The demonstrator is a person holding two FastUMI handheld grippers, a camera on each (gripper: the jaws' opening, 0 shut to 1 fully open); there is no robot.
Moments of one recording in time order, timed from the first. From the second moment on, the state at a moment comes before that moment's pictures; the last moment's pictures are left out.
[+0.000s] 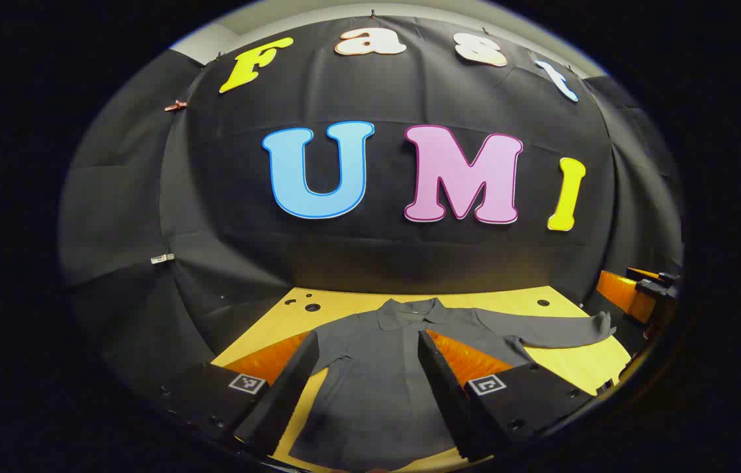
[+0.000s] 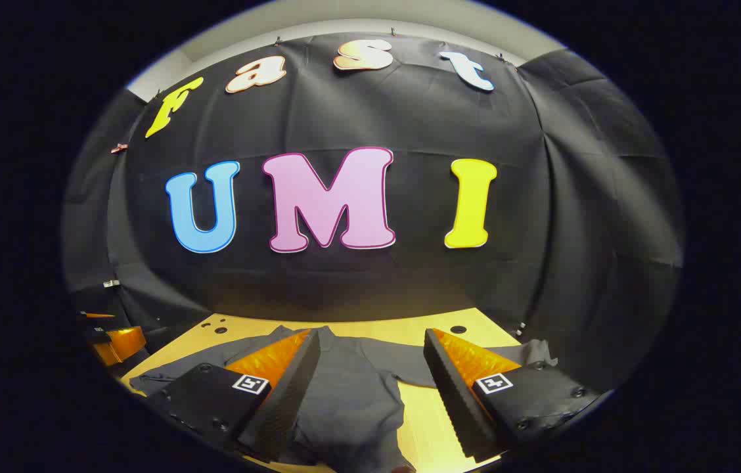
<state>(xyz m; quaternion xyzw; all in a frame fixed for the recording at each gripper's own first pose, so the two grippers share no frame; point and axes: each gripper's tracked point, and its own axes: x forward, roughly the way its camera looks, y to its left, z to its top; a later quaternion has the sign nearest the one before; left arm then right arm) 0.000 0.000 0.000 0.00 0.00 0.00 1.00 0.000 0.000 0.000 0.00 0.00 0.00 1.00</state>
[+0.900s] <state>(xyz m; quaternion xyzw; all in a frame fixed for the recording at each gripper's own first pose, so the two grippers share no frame) 0.023 0.027 -0.006 -0.02 -0.01 0.07 1.00 0.045 -0.003 -0.023 0.01 0.03 0.03 1.00</state>
